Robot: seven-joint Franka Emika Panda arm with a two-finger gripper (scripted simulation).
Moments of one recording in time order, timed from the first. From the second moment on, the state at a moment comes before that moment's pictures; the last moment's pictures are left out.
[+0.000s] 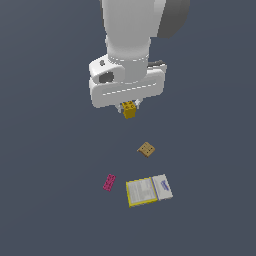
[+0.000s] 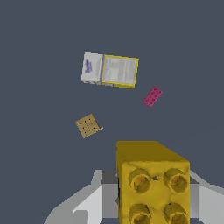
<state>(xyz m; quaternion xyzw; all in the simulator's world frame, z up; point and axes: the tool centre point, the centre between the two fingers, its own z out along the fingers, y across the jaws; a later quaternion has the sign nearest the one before) 0.004 0.001 0.331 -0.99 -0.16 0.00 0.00</state>
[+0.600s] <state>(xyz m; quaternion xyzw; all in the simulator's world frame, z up) 0.008 -0.003 0.392 -0.99 -0.16 0.00 0.00</state>
